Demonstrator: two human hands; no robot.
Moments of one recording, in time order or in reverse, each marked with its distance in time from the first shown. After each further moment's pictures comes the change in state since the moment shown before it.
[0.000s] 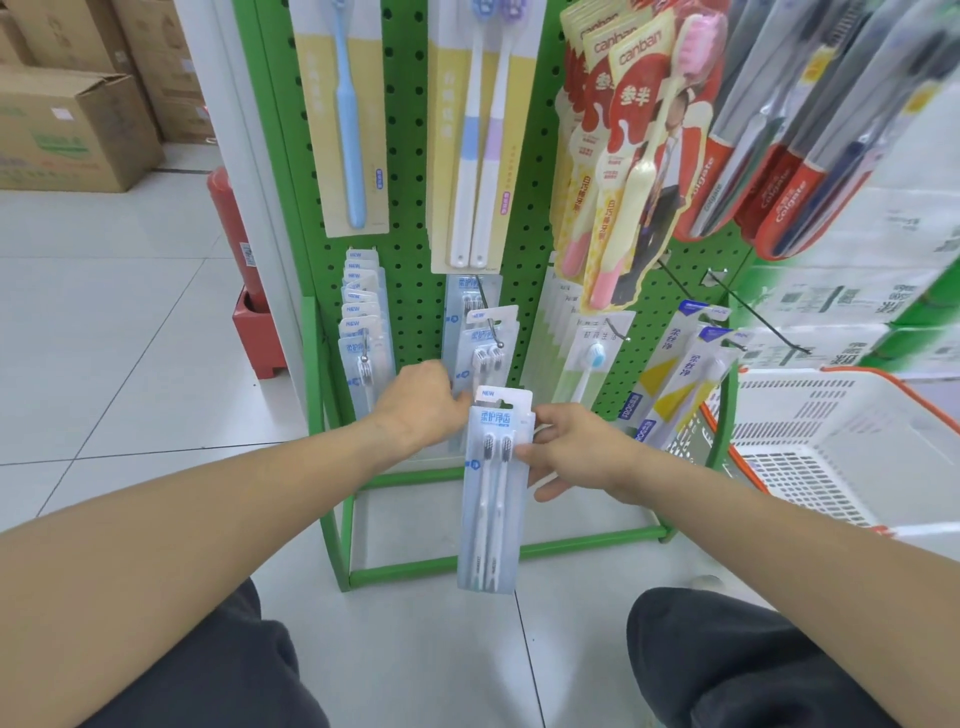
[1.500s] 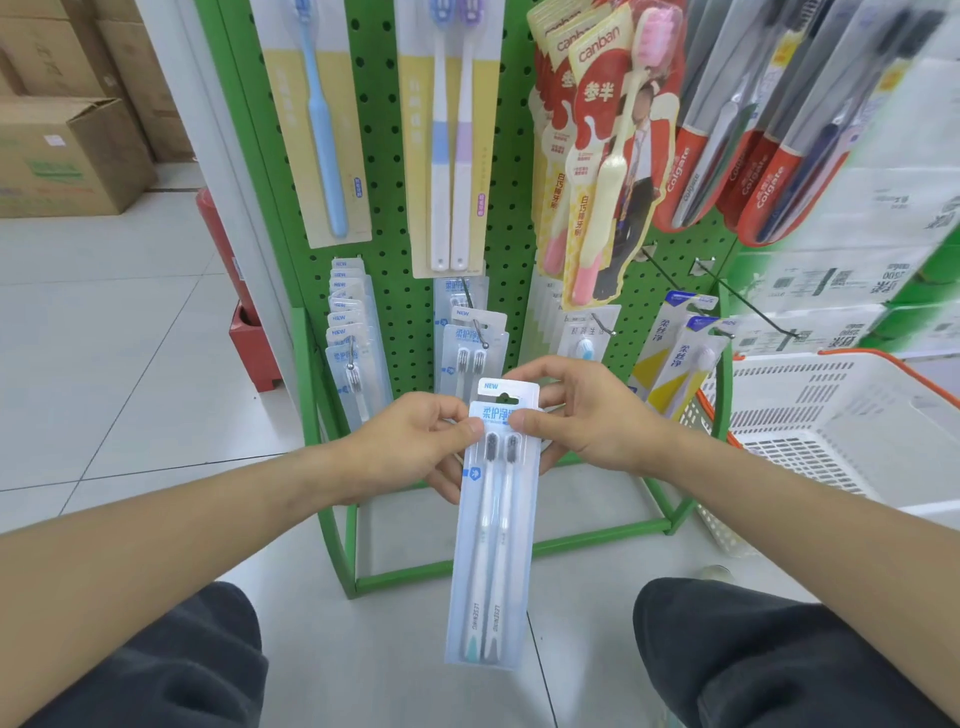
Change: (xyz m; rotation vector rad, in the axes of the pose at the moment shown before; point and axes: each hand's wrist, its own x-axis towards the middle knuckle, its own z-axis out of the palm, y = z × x) left_hand -0.050 -0.008 -0.013 -0.682 -0.462 0.146; right_hand -0.019 -0.013 -0.022 0.231 0.003 -0.344
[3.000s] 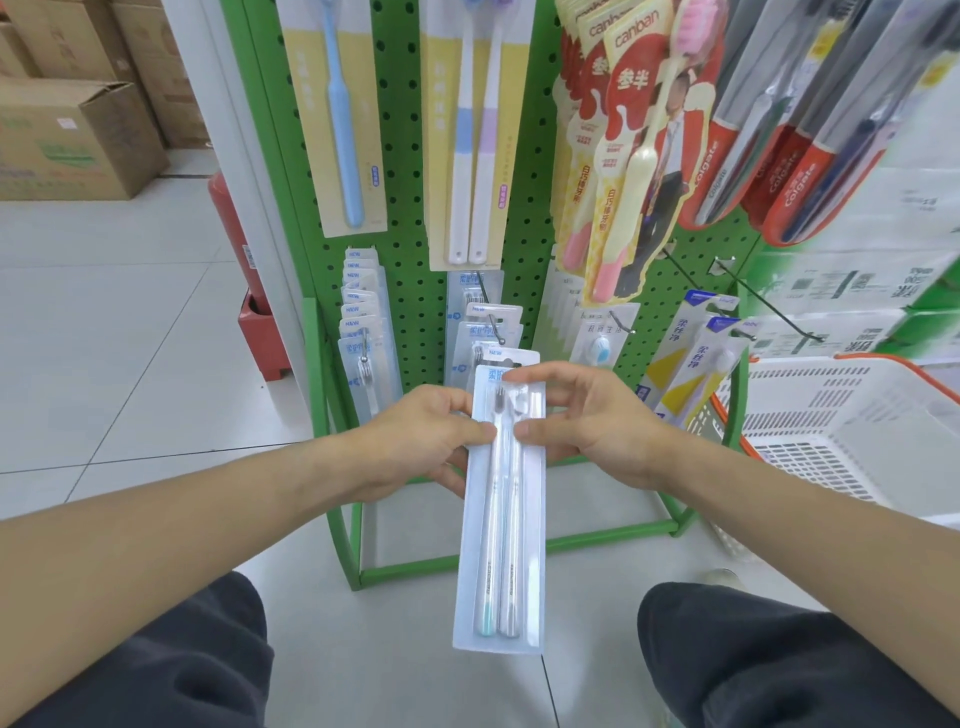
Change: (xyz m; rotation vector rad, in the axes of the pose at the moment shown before) left_hand -0.005 0.012 0.003 -0.139 0.038 -0.094; right_hand 0.004 0.005 0.010 0.218 0.011 0.072
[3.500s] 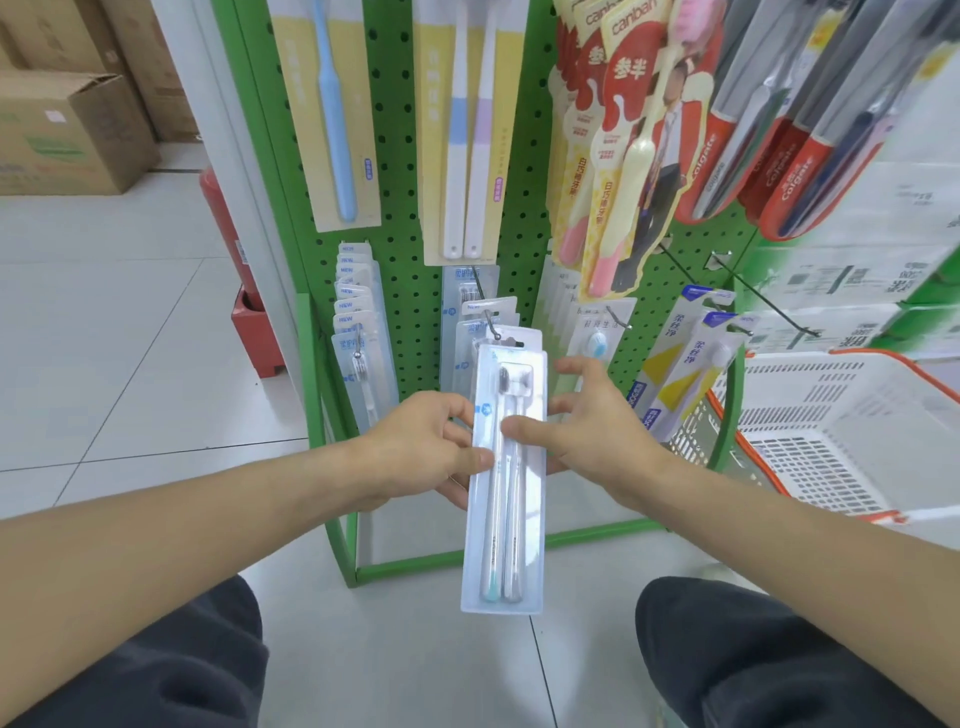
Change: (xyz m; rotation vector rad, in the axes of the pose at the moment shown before) left_hand -0.002 -0.009 0.004 0.119 0.024 0.023; right_hand -0.008 0.003 0.019 -0.231 0.315 0.109
